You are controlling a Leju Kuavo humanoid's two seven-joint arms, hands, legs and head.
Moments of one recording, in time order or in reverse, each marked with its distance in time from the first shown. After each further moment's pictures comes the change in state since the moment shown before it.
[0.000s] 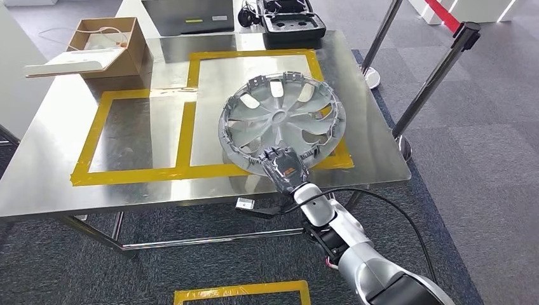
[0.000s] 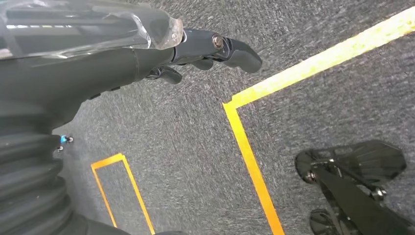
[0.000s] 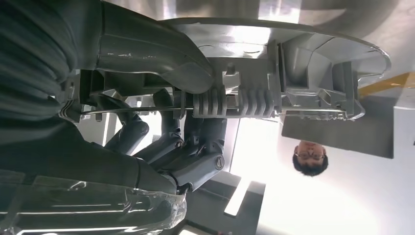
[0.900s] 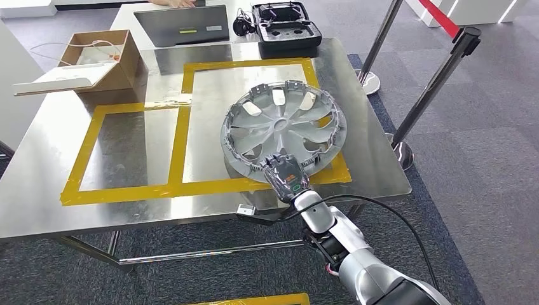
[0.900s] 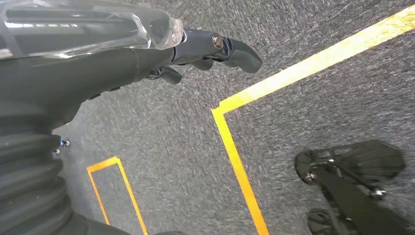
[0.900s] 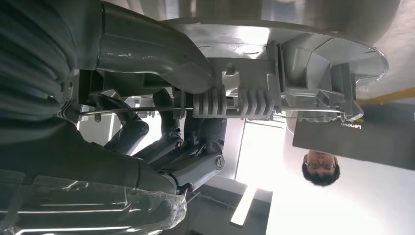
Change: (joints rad) left arm 0.000 0.003 0.006 0.000 -0.007 0.001 0.002; right arm 0.031 -0.003 0.012 0.006 -0.015 -0.005 0.013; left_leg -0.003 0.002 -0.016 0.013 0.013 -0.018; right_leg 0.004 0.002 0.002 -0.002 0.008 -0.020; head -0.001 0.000
